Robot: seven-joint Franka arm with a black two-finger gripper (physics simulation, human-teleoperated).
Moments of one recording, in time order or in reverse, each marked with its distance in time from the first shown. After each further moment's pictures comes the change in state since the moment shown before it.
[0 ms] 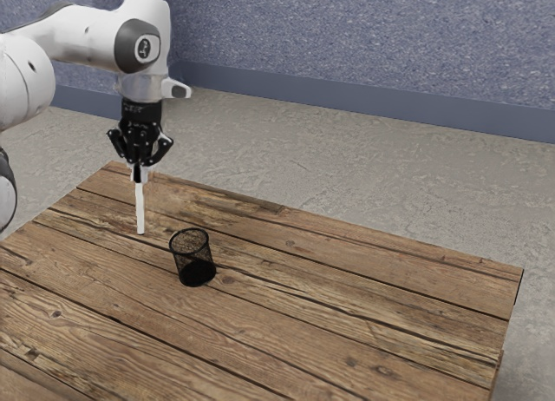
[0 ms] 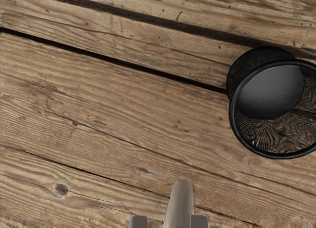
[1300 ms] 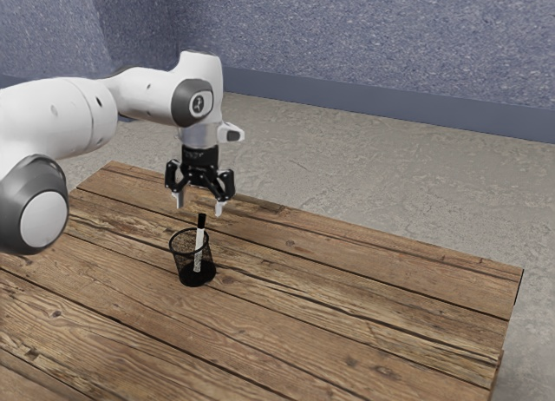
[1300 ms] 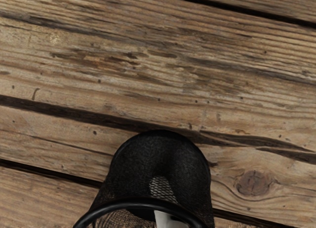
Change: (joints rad) arm -0.003 0.199 -0.101 0.008 -0.097 0.257 -0.048
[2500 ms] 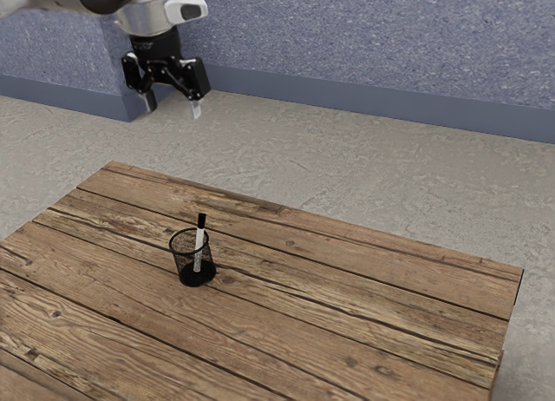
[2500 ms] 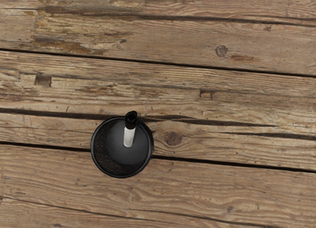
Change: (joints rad) arm -0.002 -0.504 -0.125 -0.058 0.047 -0.097 0.009
